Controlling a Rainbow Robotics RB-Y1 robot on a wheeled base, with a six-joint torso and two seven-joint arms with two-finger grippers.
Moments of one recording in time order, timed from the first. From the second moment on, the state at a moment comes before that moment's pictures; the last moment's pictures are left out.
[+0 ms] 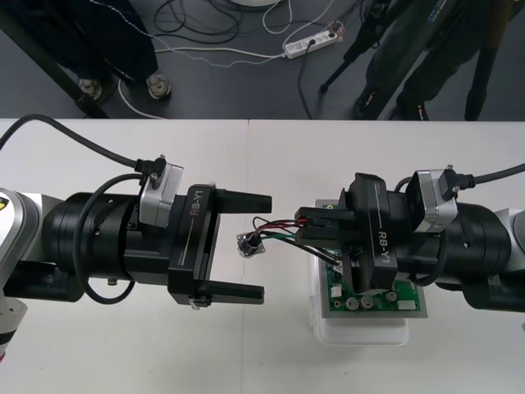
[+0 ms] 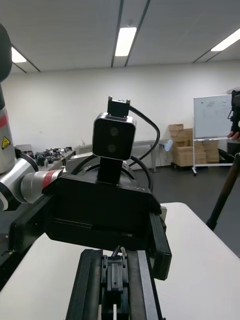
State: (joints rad) right arm -0.07 -0.51 0.17 -1.98 0.92 -1.17 0.00; left arm -0.13 0.50 -0.17 -2.04 -1.13 -1.25 0.35
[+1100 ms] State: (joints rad) right arm -0.02 -0.42 0.15 -2.12 1.14 -1.11 -0.01; left arm -0.16 0.50 -0.17 -2.04 -1.14 -1.23 0.35
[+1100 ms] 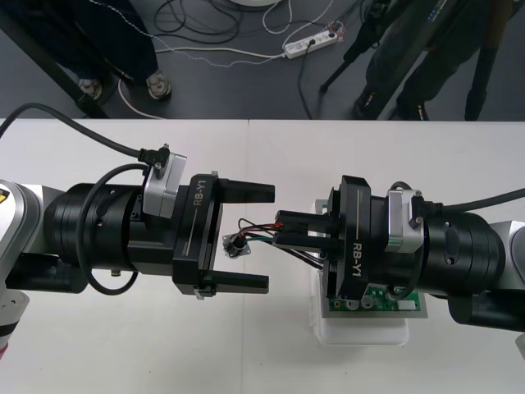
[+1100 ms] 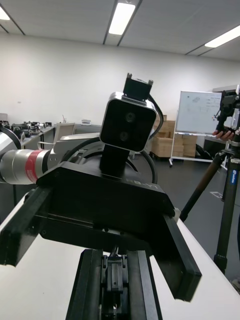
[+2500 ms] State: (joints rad) right arm -0.01 -0.42 0.05 -2.22 1.26 -1.15 -0.35; left arm -0.20 0.51 -0.18 -2.04 -1.14 -1.21 0.35
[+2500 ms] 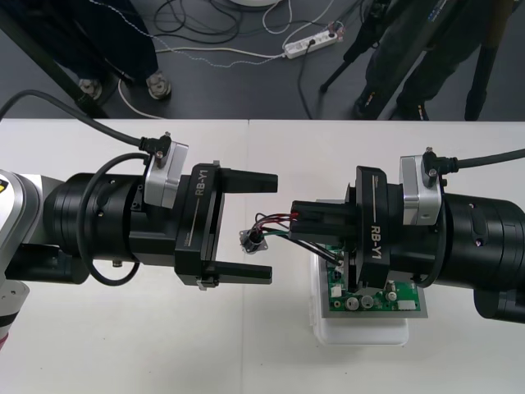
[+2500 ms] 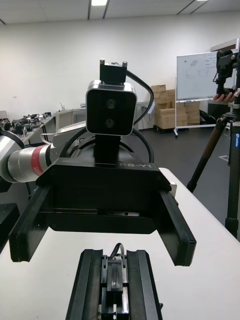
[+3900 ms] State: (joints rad) right arm -0.01 -0.42 0.05 -2.22 1.26 -1.17 -0.37; left arm -0.22 0.51 -0.20 -2.04 -1.13 -1.19 0.35
